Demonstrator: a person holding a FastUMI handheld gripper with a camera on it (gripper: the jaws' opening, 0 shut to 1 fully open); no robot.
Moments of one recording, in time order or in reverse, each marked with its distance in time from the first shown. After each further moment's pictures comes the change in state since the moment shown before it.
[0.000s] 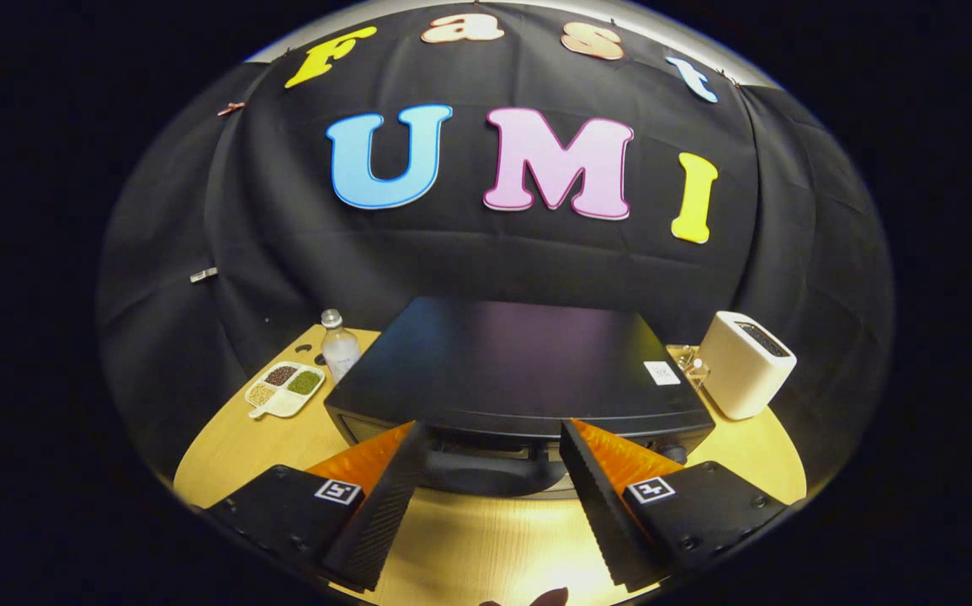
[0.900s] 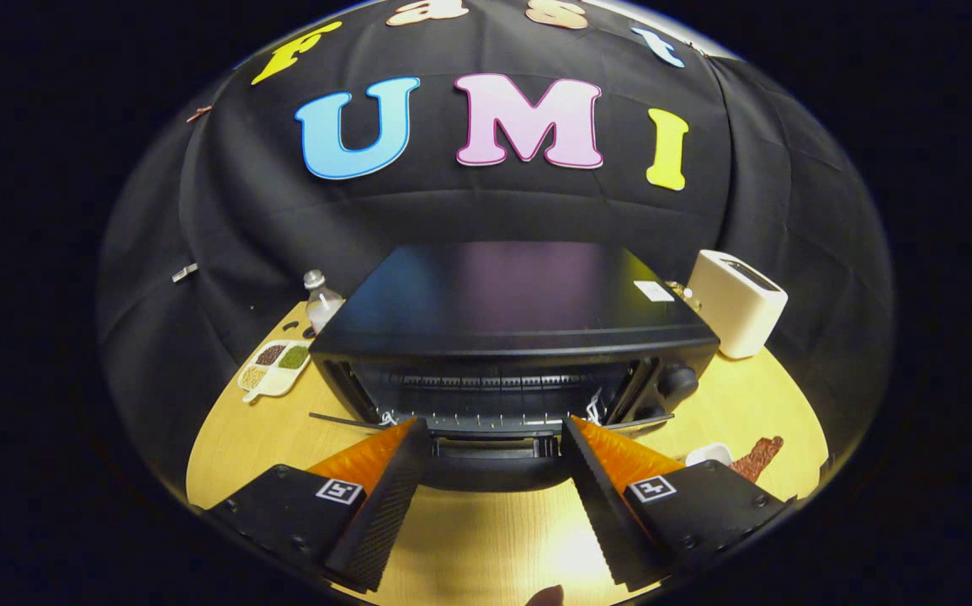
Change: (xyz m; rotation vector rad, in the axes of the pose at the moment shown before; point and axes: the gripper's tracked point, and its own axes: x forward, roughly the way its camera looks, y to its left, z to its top) arm -0.030 0.002 -0.064 0.090 0.133 -0.048
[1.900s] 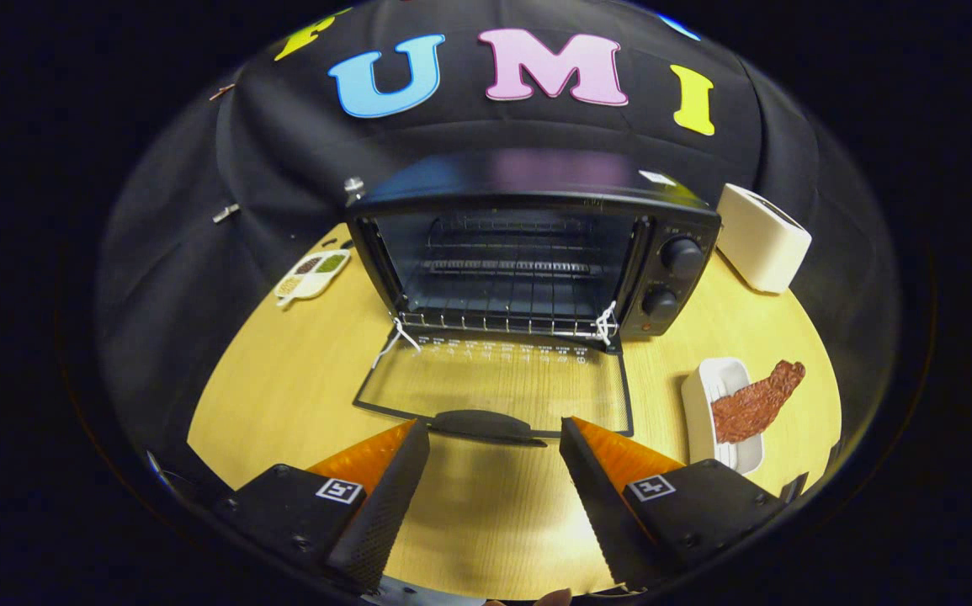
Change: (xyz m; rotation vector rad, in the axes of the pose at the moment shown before) arm -0.063 -0.014 -0.080 -0.037 0.192 0.179
